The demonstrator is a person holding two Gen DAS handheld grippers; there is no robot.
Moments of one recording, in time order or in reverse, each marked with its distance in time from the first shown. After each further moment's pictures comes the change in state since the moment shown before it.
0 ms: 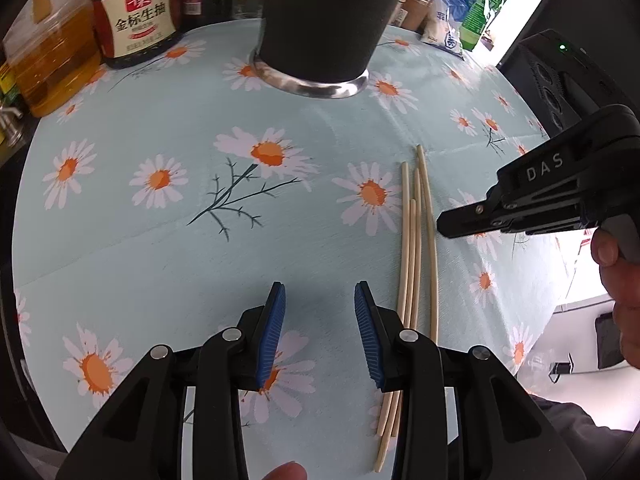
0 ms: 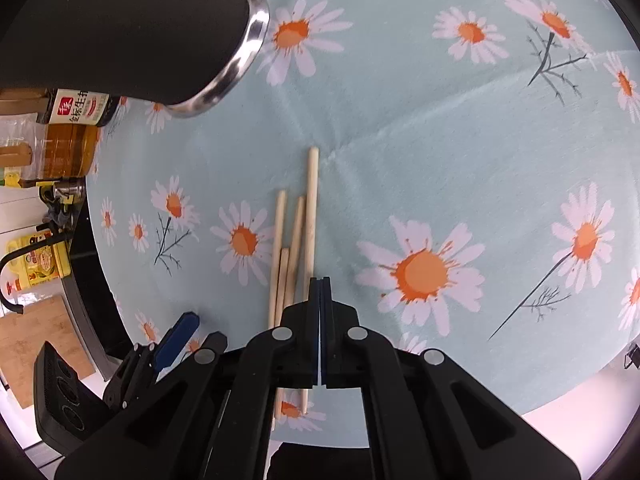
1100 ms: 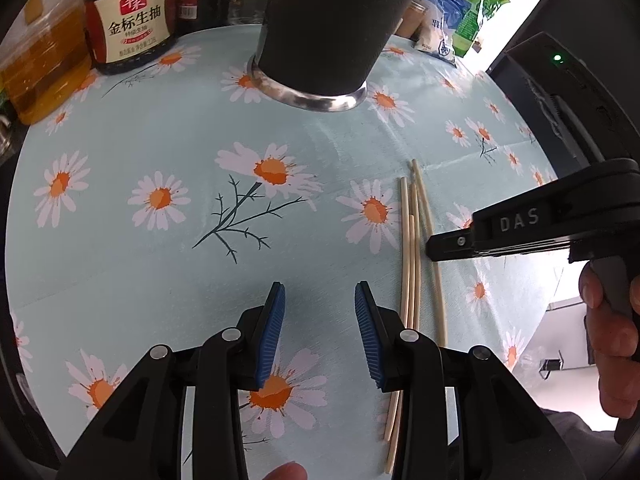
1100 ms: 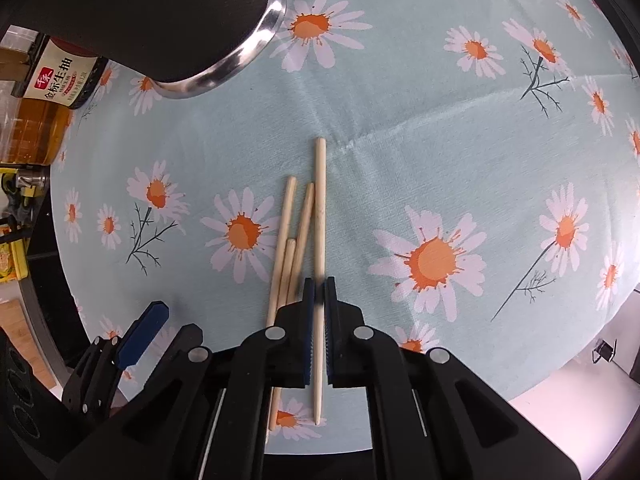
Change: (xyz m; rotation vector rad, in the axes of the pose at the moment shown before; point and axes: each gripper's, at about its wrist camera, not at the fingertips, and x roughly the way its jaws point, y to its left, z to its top) left arm -0.002 0.010 0.008 0.015 -0.006 -0.049; right arm 0.007 0.034 -0.017 -0.030 -0.069 -0.179
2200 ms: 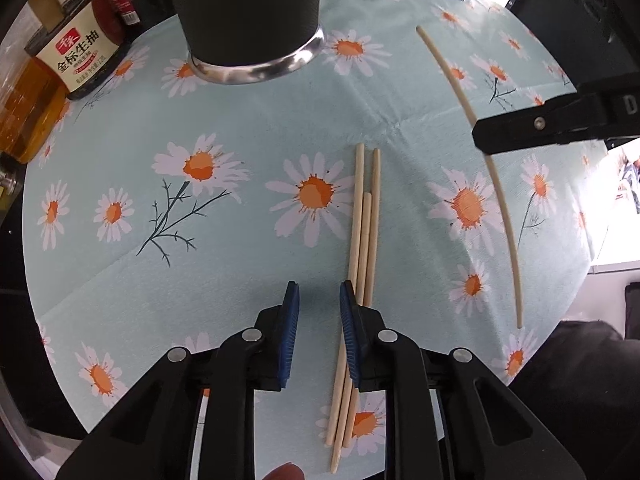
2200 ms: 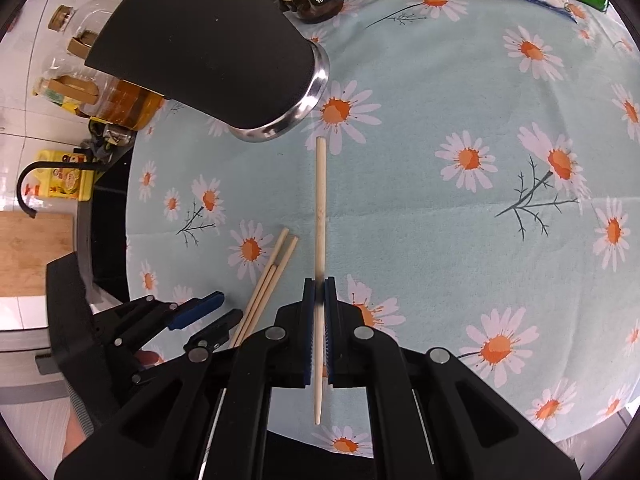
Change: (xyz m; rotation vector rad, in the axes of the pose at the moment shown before) left arm 0.037 -0.070 0.020 0.071 0.201 0.194; right arm -0.054 -0.069 0.043 -0.338 -0.021 0.258
